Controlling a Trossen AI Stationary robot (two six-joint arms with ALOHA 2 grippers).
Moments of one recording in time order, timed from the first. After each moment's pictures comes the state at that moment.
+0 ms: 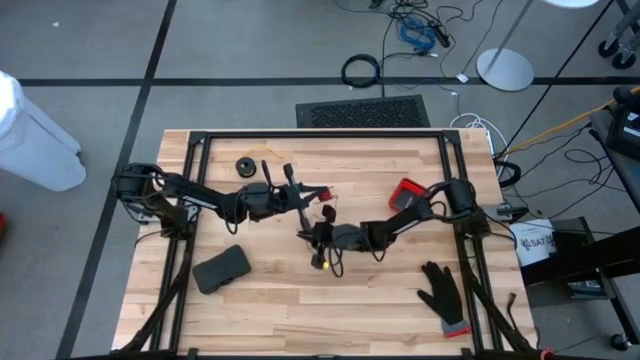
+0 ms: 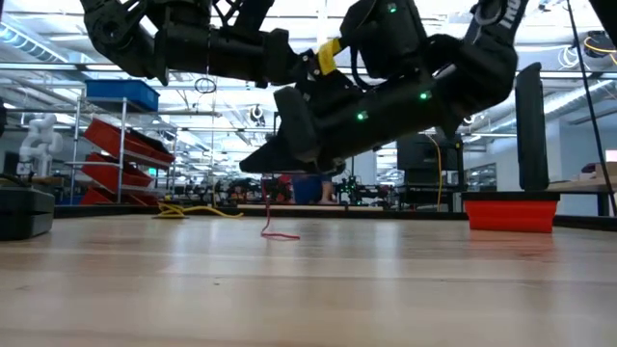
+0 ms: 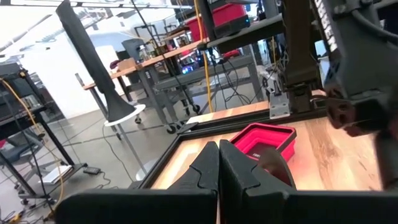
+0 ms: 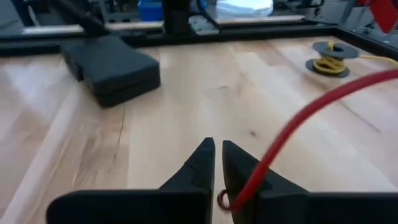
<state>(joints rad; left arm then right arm) 0.02 1.59 0.66 0.98 -0.28 0.37 0.16 2.08 0.97 0.81 0.35 0.14</state>
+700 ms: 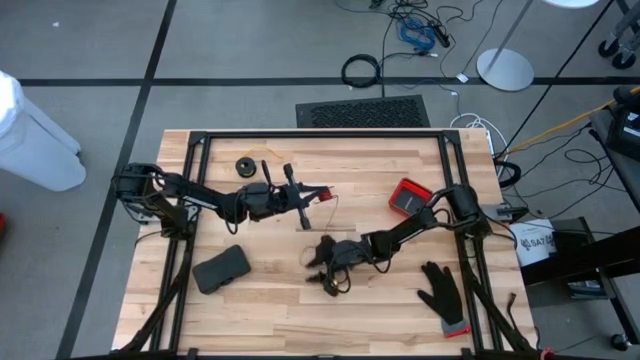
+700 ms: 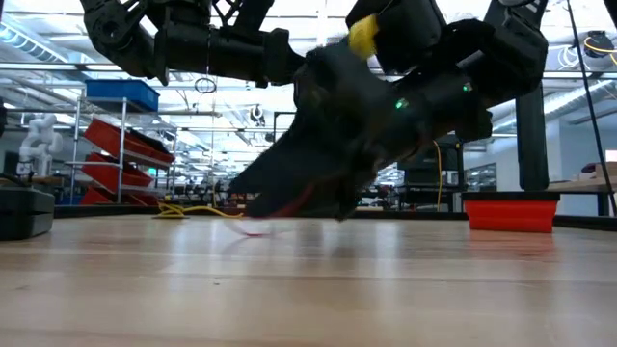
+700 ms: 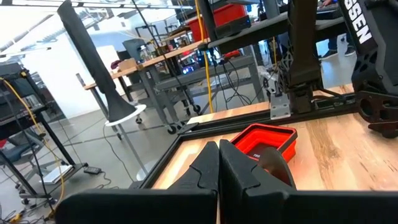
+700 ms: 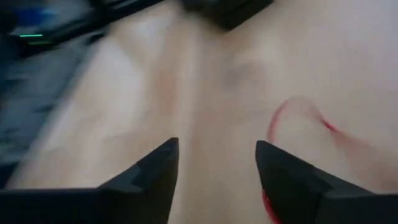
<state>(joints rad) 0.02 1.59 0.66 0.99 -0.28 0.37 0.26 2.08 0.97 0.66 0.04 0.46</state>
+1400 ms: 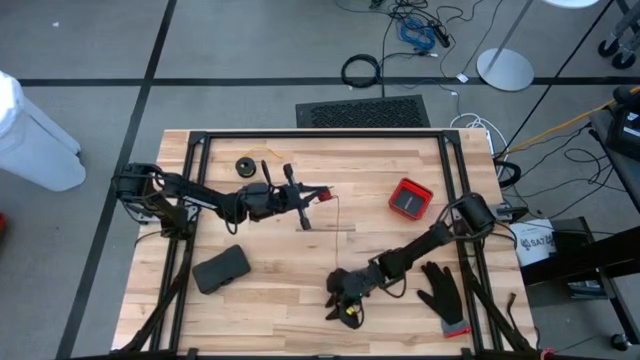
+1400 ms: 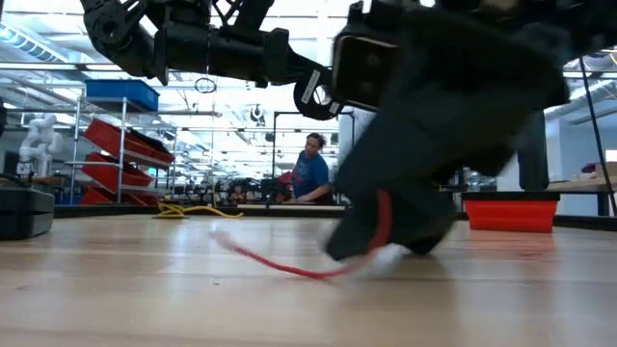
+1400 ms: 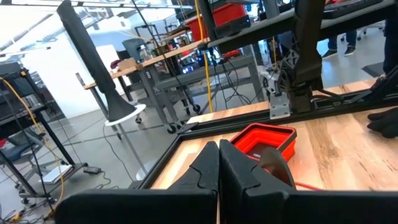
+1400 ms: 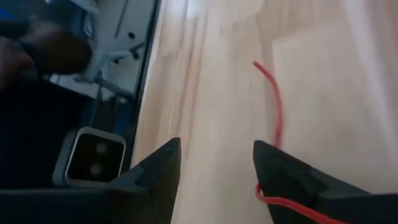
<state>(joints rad) 0.02 1.59 0.66 0.98 -0.29 0.37 0.46 2.04 0.98 0.47 -0.16 0.76</state>
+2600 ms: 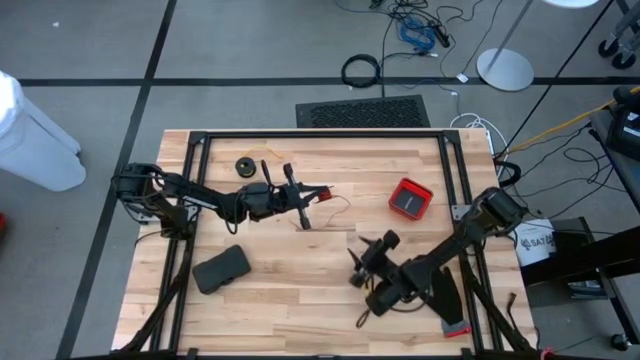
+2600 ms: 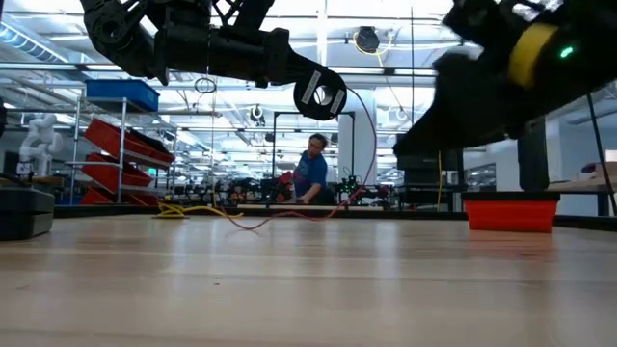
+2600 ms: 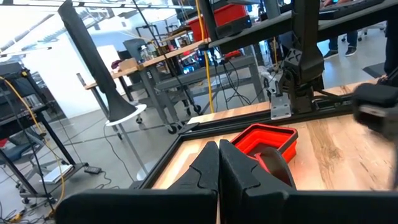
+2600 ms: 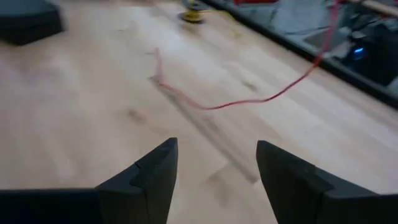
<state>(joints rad) 0.02 1.60 0.66 0.99 -0.28 0.37 0.63 1.84 0.97 -0.34 1.14 1.04</state>
